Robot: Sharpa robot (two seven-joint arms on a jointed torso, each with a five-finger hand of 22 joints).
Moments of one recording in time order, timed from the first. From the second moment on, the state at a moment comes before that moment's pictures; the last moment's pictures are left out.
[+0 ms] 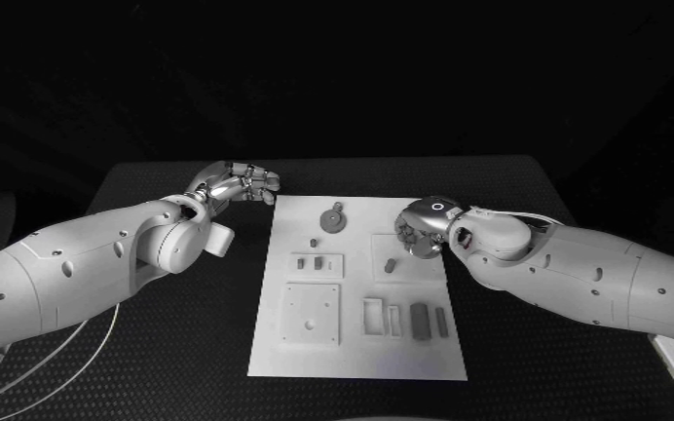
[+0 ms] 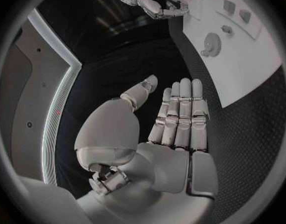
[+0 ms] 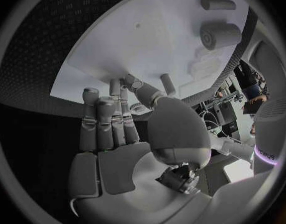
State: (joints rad) left arm 1.19 -0.79 -0.10 1.26 -0.24 -0.21 0.30; left_hand 1.07 -0.08 0.54 -0.28 0.08 0.92 0.17 0.24 0.53 1.16 0.13 0.07 0.25 0.95 0.07 0.67 0.39 0.05 0.97 -0.02 0.16 1.05; right arm 1.13 -0.74 -0.14 1.32 -1.83 -0.25 -0.11; right_hand 1.16 -0.07 0.66 -0.29 0.05 1.02 0.11 0.33 0.56 1.26 0.04 0.29 0.34 1.20 -0.07 1.26 0.81 0.23 1.08 0.01 0.91 1.28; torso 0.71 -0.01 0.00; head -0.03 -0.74
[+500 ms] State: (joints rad) left arm 1.19 -0.79 -0.10 1.26 -0.24 -0.20 0.30; left_hand 1.07 -0.08 0.54 -0.28 0.08 0.91 0.17 0.24 0.53 1.16 0.13 0.07 0.25 0.95 0.07 0.67 0.40 0.05 0.97 -0.02 0.15 1.04; right arm 1.13 -0.74 -0.14 1.31 -1.84 -0.26 -0.11; right_hand 1.17 -0.06 0.66 -0.29 0.05 1.03 0.11 0.33 0.56 1.26 0.03 0.29 0.35 1.20 -0.07 1.26 0.81 0.23 1.08 0.00 0.91 1.28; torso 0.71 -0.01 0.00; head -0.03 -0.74
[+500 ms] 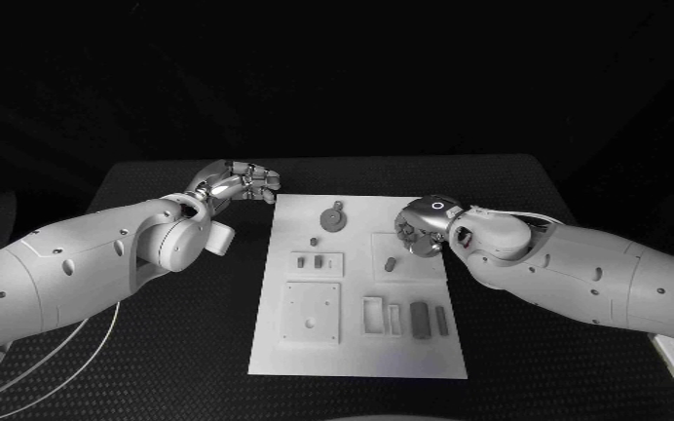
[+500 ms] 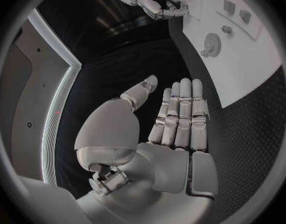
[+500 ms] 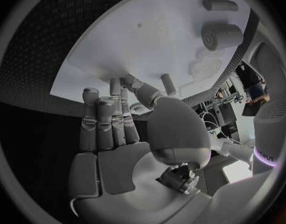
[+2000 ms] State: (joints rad) left arm 1.19 -0.79 -0.10 1.25 -0.24 -0.20 0.29; left_hand 1.07 -0.08 0.54 -0.28 0.08 0.91 0.17 0.24 0.53 1.15 0.13 0.07 0.25 0.95 0.07 0.67 0.41 0.04 0.97 -0.02 0.15 1.04; right arm 1.12 -0.75 -0.14 1.33 -1.82 -0.30 -0.11; right_hand 1.20 -0.05 0.65 -0.29 0.05 1.04 0.11 0.32 0.57 1.25 0.06 0.19 0.31 1.20 -0.05 1.25 0.81 0.22 1.08 0.00 0.90 1.28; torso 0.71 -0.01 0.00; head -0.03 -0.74
